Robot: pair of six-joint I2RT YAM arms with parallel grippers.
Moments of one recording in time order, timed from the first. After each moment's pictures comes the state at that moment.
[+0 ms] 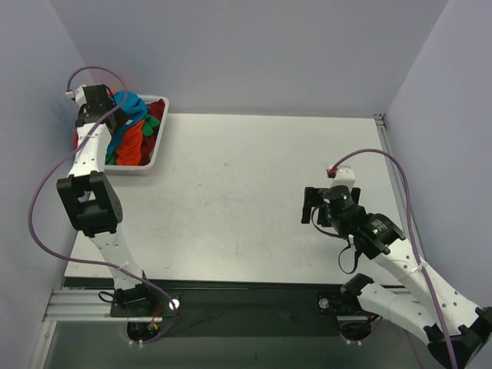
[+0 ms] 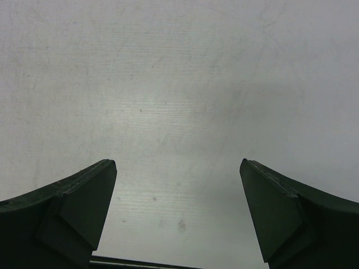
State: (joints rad) left arm 0.20 1.97 1.84 -0.52 -0.23 -0.61; right arm 0.63 0.83 0.82 -0.73 0.41 0.44
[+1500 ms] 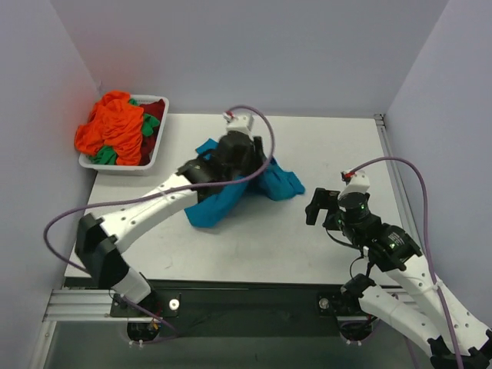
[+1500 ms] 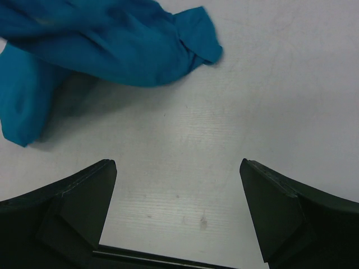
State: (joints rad) left arm -0.82 1.52 1.49 -0.40 -0.33 -0.57; right arm 0.61 0.70 0.81 -0.74 0.35 0.50
